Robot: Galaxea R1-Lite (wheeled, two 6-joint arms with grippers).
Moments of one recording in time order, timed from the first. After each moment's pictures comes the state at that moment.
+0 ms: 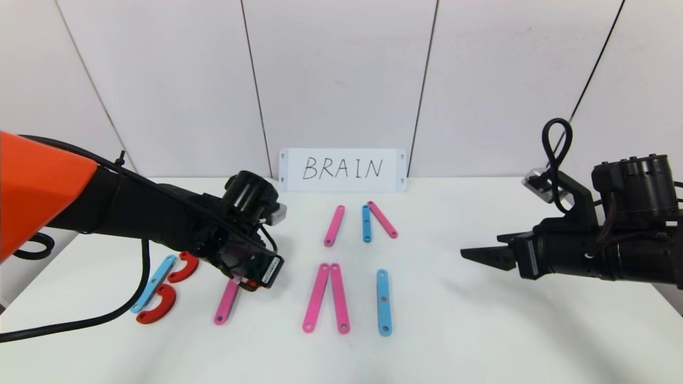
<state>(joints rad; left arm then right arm) -0.45 1.96 -1.18 0.21 0.09 0.02 0.19 1.60 -0.75 -0.20 0.38 -0.01</state>
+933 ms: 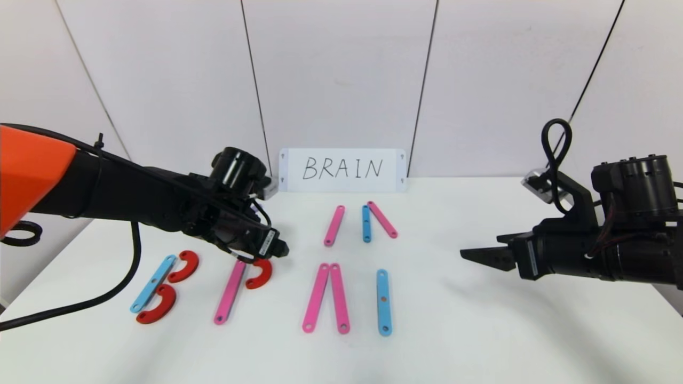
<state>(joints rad) -0.38 1.96 -1.28 0.17 0.08 0.05 0.19 1.60 -0.75 -0.20 0.38 -0.01</state>
